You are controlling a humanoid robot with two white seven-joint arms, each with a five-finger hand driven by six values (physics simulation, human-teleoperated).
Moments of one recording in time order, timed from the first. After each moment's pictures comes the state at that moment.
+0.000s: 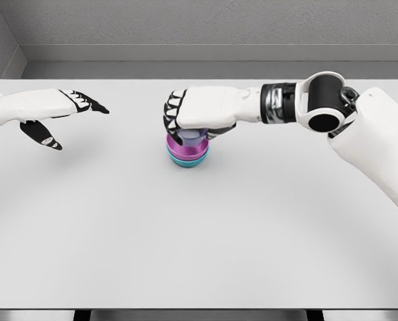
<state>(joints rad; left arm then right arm) -0.79 0.88 -0.71 -1.28 -0.19 -0.61 -0.61 -0.93 -0.43 0.82 -1.46 0.47 -0.61 0.61</state>
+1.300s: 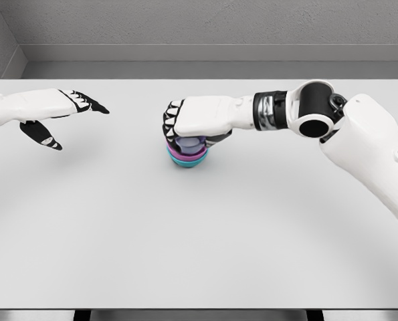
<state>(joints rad) -0.79 0.88 -0.71 -1.28 -0.19 -0.61 -0.61 -0.92 -0.41 0.84 -1.42 0.49 -0.61 0.61</state>
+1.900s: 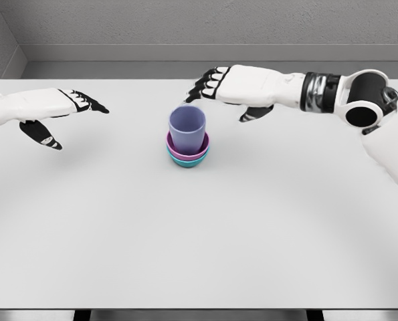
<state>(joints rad) -0.79 0.88 -0.71 -1.28 -0.19 -0.61 -0.61 -0.82 -0.49 0.60 -1.38 0.49 -0.61 0.61</state>
